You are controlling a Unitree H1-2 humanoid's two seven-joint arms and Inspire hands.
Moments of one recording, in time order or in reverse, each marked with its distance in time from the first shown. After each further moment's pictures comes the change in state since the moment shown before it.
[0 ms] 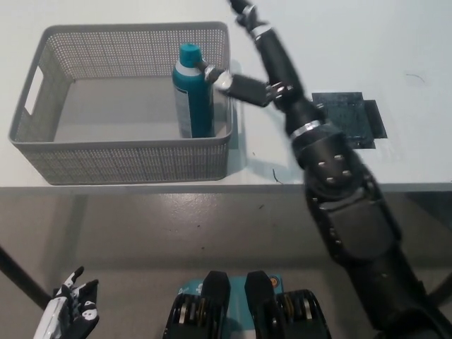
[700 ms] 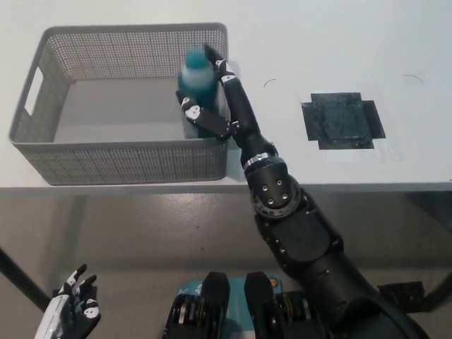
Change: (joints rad) left_arm -0.004 0.000 -0.003 -0.001 -0.022 0.000 -0.008; right_arm -0.077 0.131 0.054 0.546 -0.046 -0.152 -0.168
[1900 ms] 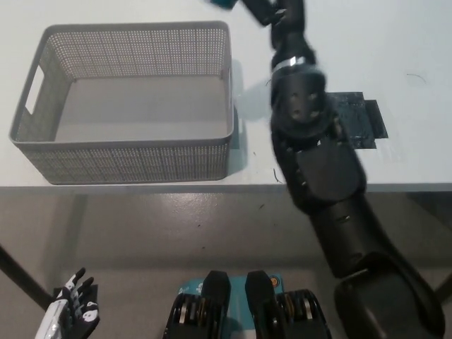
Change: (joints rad) left_arm 0.015 0.000 0.003 0.014 -0.036 -0.037 -0.004; right_arm -0.168 -0.004 -0.145 -0.217 0.067 0.196 -0.144
